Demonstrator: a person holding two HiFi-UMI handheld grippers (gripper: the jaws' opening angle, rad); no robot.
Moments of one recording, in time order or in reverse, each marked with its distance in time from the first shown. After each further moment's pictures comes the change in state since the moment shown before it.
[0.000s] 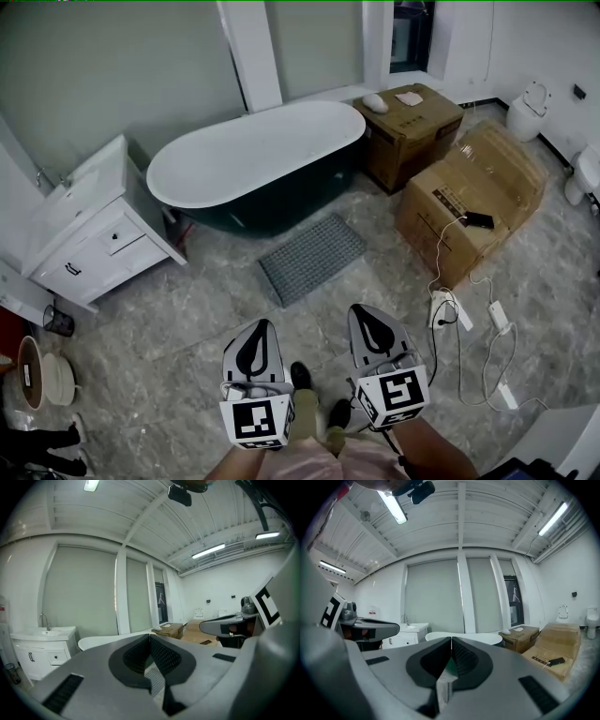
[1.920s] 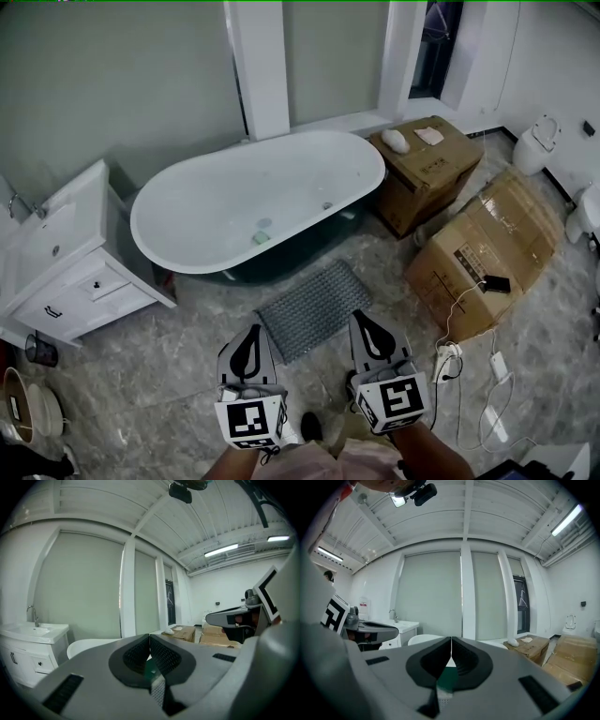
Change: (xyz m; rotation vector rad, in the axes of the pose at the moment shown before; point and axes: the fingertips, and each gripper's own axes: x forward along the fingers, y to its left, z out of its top) left arm 0.270 0.167 0.002 -0.045 -0.001 0.007; right arm 0.299 -0.052 0.050 -0.084 0.007 -0.018
